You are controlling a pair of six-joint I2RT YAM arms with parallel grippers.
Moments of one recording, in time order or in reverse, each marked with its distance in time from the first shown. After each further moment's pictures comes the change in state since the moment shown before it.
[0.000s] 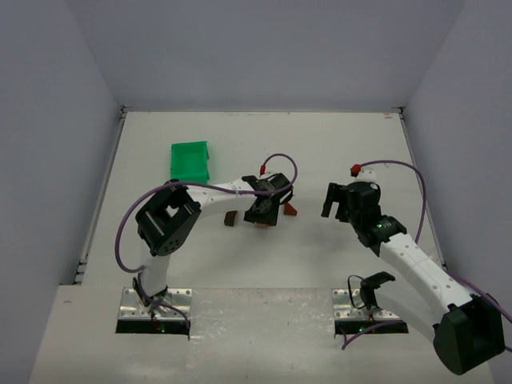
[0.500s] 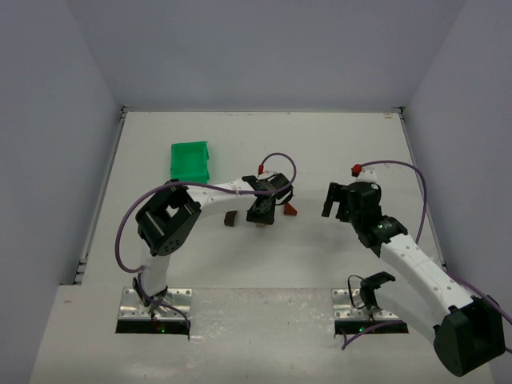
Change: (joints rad) left arm -0.001 0.002 0.000 -0.006 -0.027 -0.038; right arm 0.000 -0.012 0.000 -0.003 0.006 0.005
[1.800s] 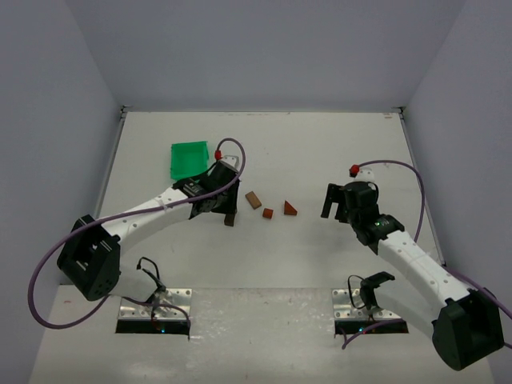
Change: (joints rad) left arm 0.224 -0.561 -0.391 0.149 0.070 0.256; right arm 0.000 0.045 0.000 0.000 0.003 0.002
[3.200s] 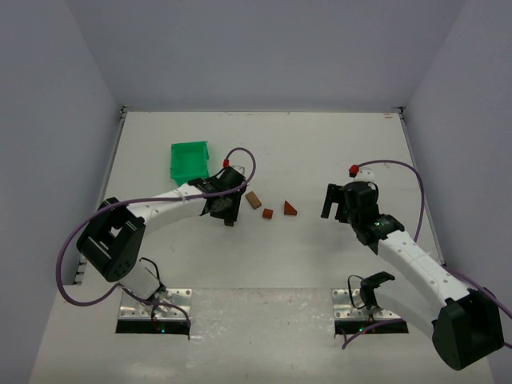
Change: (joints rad) left arm -0.002 0.163 0.002 0.007 0.032 0.046; right arm 0.000 0.002 0.000 0.000 0.000 -0.008
